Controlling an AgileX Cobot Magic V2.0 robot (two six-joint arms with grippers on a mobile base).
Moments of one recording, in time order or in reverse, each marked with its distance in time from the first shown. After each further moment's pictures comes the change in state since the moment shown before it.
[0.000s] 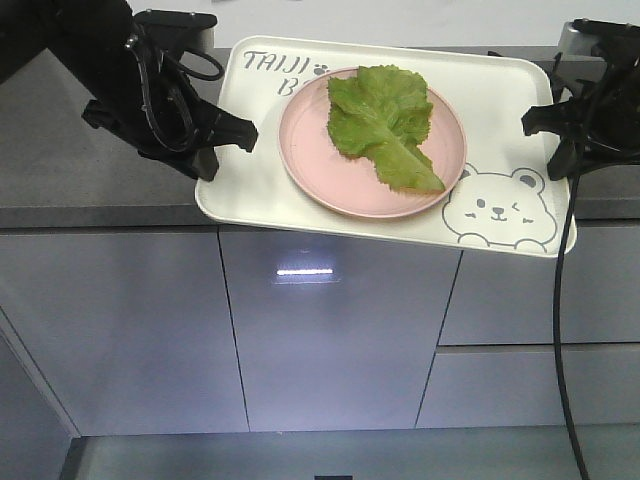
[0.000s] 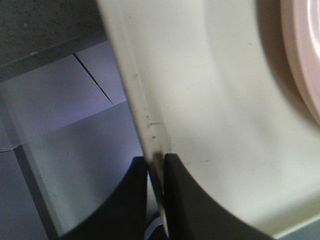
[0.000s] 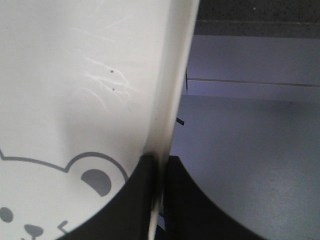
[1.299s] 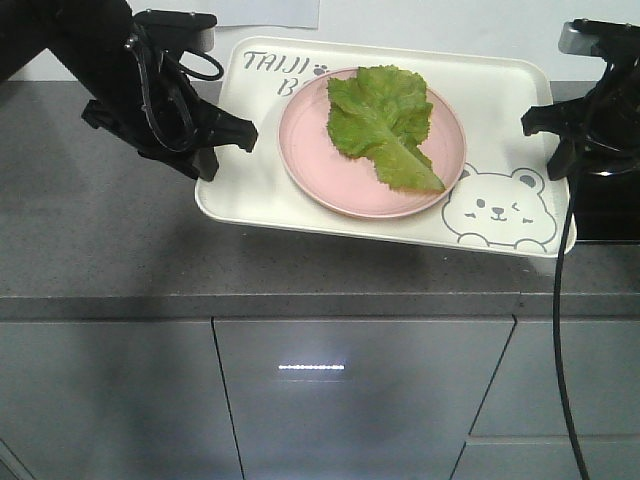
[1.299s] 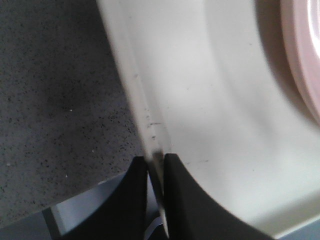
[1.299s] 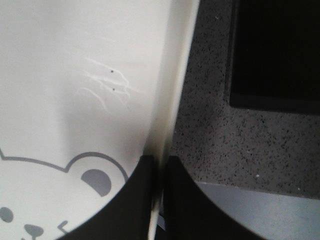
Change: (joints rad) left arm 0.000 0.000 0.000 0.000 0.000 0.000; right arm 0.000 0.000 0.000 0.000 0.000 0.000
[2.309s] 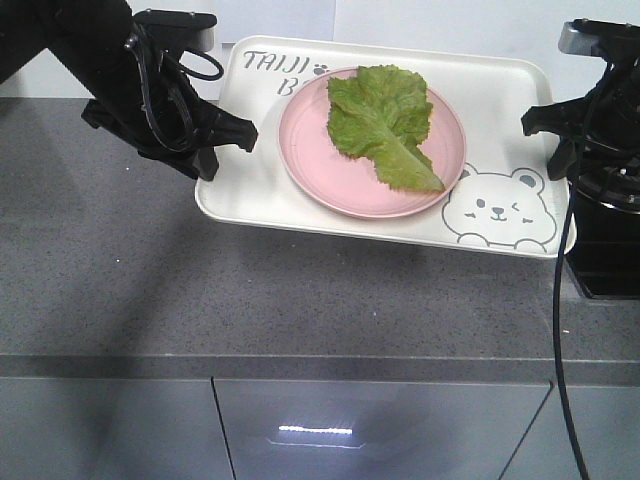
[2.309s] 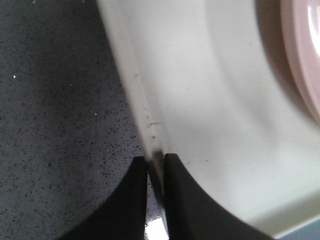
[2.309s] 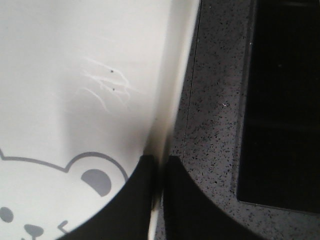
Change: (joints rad) left arm 0.000 0.000 0.000 0.000 0.000 0.000; right arm 0.000 0.000 0.000 0.000 0.000 0.000
